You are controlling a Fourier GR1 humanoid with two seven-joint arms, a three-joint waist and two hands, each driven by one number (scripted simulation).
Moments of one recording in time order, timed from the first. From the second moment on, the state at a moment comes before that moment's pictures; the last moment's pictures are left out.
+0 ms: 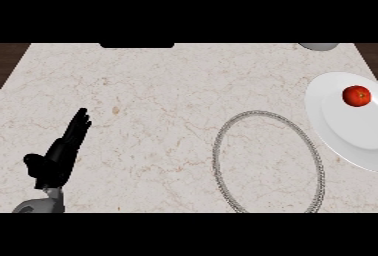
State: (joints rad) left arm -0.04 0.22 0.08 -1.35 0.02 -0.07 -0.12; right arm -0.53 -0.56 -0.67 -0.85 0.29 -0.23 -0.07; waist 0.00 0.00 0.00
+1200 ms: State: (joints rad) left arm -0.08 0.21 0.10 -1.34 0.01 -0.08 -0.11; right arm -0.15 -0.88 -0.89 -0.36 0.00 0.29 -0.72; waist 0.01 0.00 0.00
